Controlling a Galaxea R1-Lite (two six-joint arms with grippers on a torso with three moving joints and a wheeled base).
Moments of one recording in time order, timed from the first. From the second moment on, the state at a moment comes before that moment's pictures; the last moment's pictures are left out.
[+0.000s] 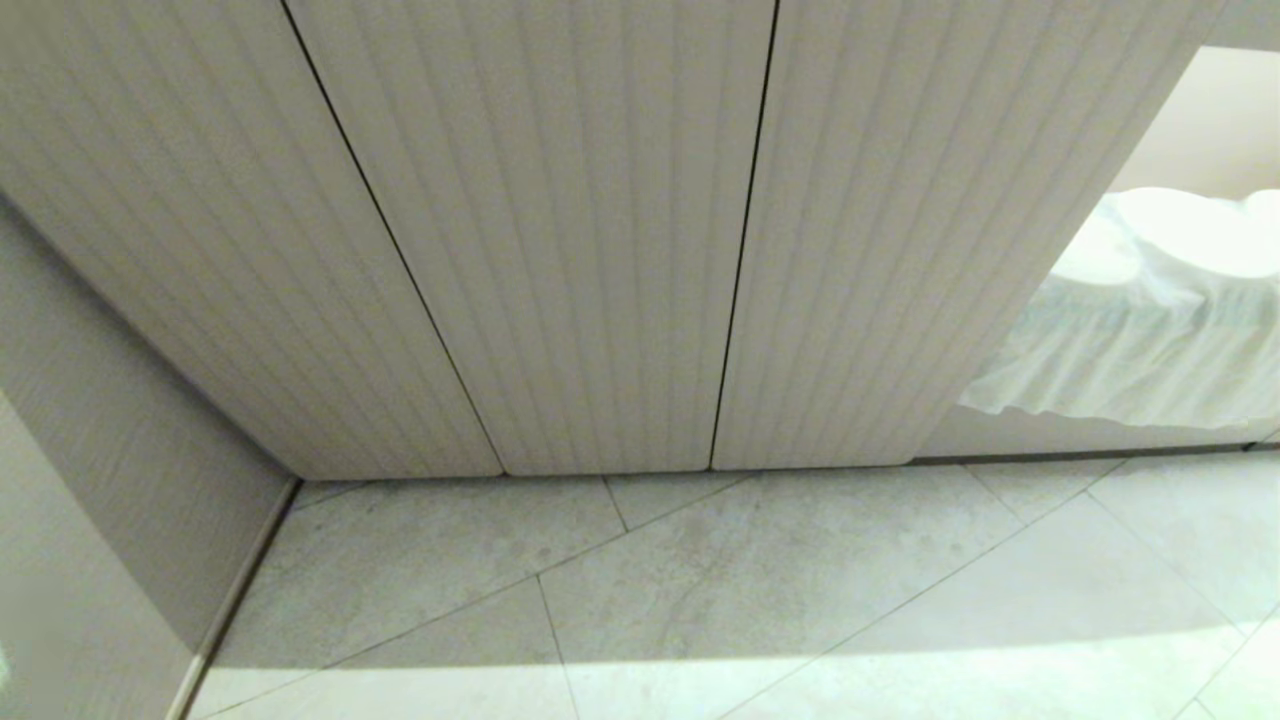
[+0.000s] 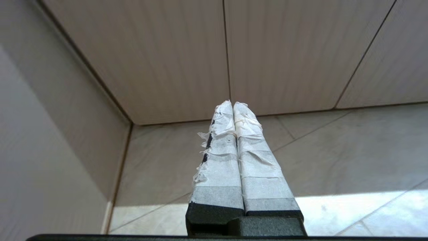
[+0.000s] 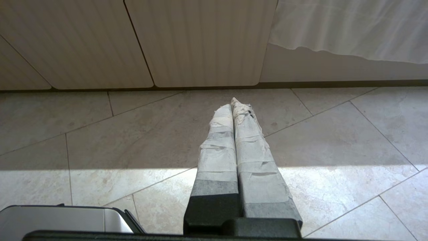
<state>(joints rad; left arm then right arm) 0.04 0.27 -0.20 -0.10 -0.03 0.09 0.00 0.00 0.00 0.00 0.00 0.01</state>
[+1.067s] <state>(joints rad) 0.00 0.00 0.00 0.00 -0.01 0.10 0.00 0.00 0.00 0.00 0.00 0.01</state>
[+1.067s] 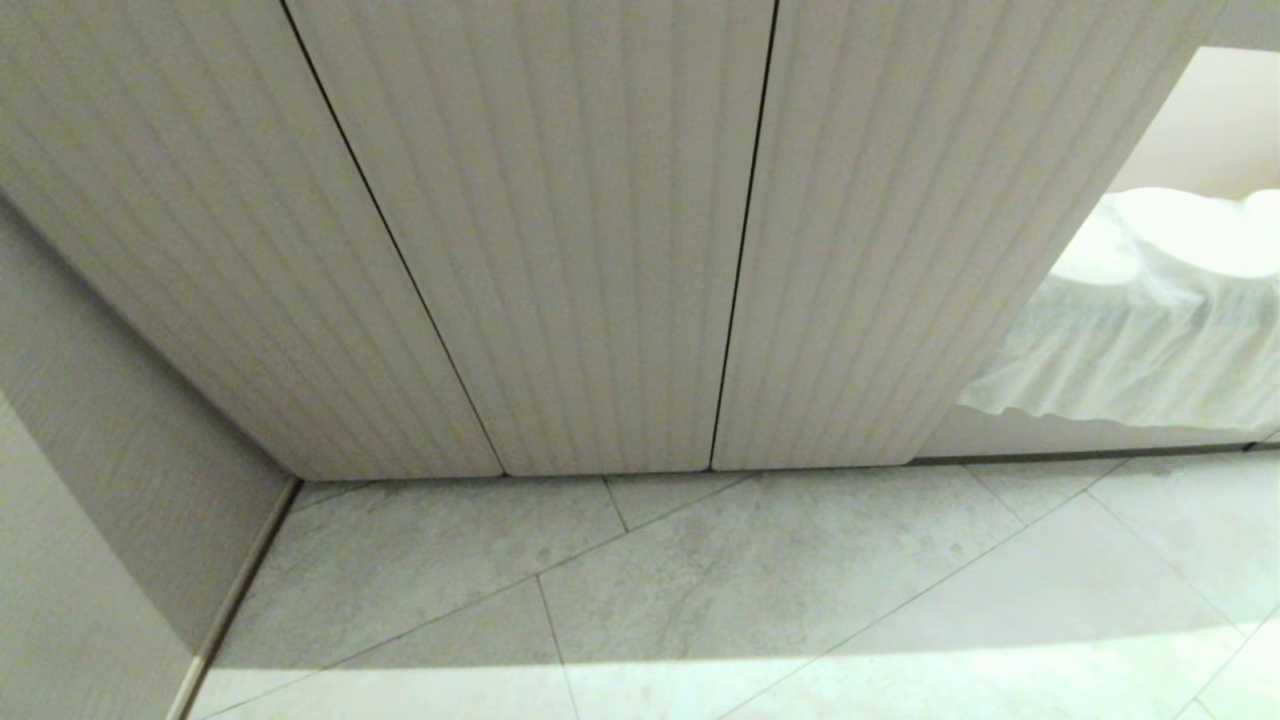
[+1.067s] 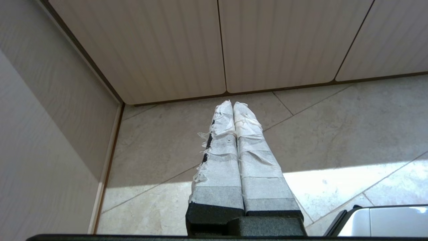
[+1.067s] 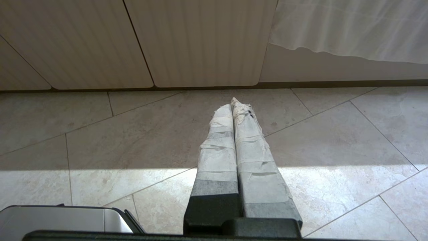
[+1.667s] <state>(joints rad) 0.00 0.00 0.00 0.00 -0.01 0.10 0.00 0.00 0.00 0.00 0.00 0.00</state>
